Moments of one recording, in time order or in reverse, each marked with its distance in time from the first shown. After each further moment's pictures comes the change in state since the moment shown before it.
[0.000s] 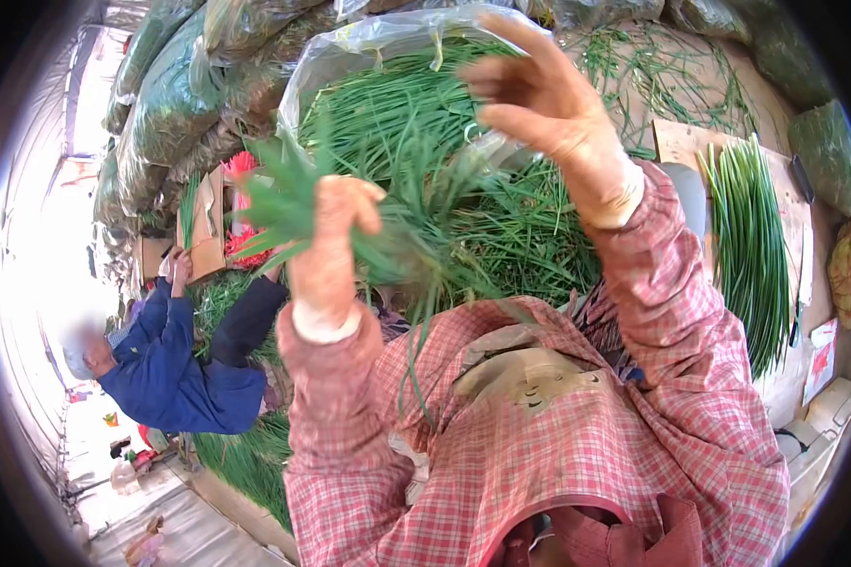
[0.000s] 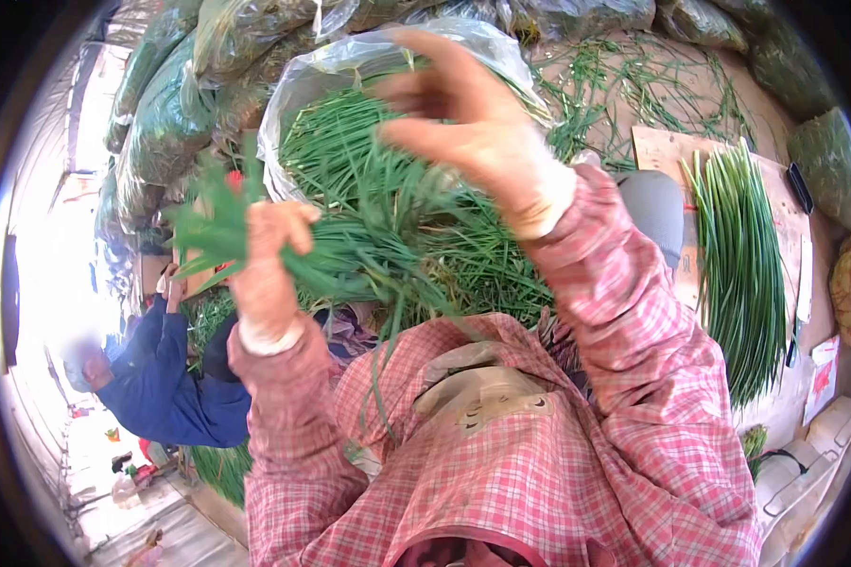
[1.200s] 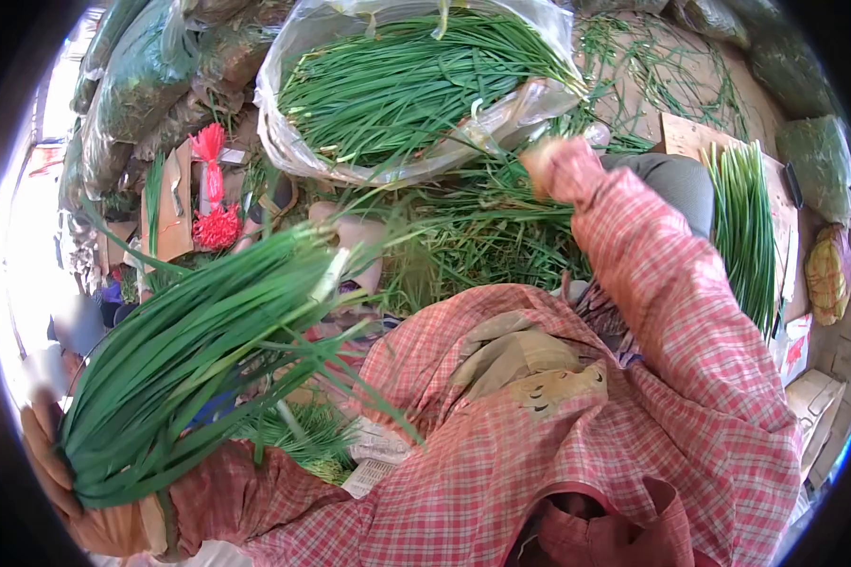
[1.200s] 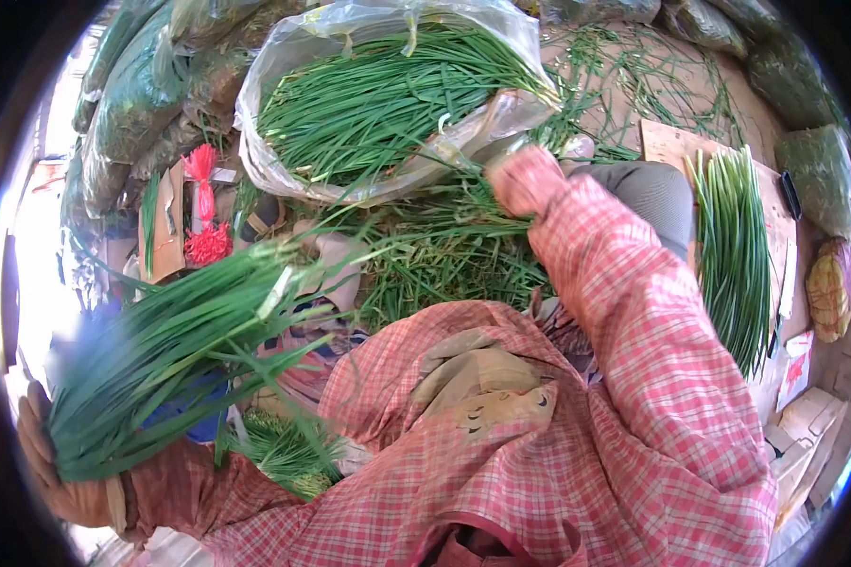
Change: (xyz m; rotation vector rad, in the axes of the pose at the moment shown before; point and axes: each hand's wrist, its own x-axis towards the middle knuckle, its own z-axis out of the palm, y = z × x) left_hand -0.020 0.168 -0.175 -0.281 0.234 0.080; right_hand -0.039 0.210 -0.083 -1.599 -0.393 0.641
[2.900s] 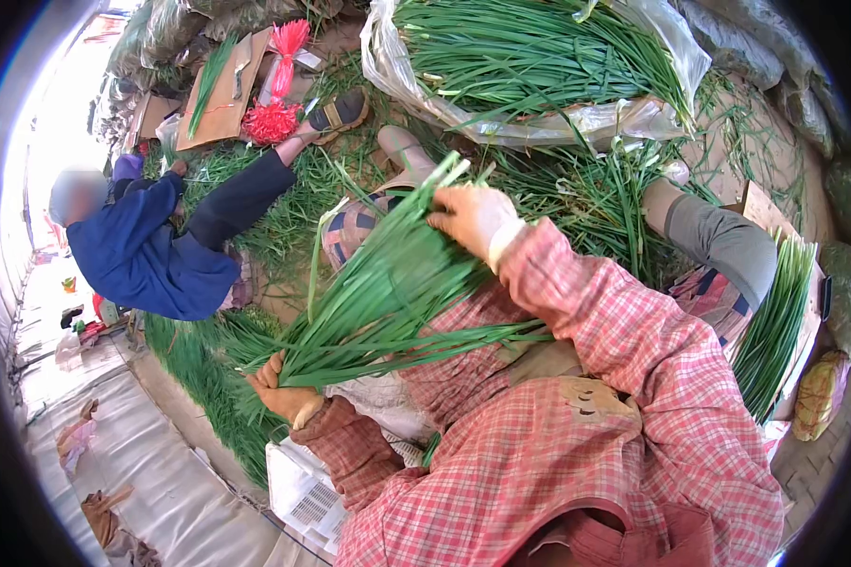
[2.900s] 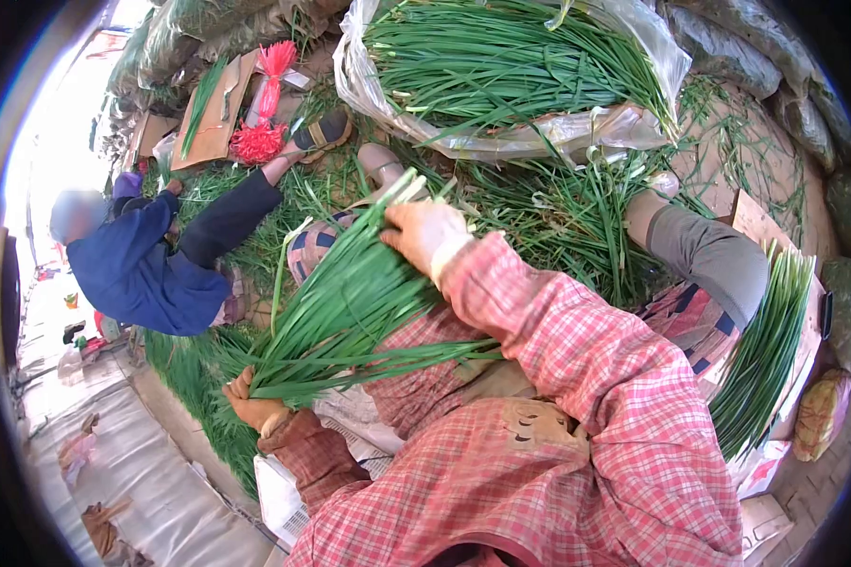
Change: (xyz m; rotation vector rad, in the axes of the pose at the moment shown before) left_hand -0.324 -0.125 -0.165 -0.431 0.865 -0.029; right_hand -0.086 -0.236 -0.010 0.554 -0.176 -0.523
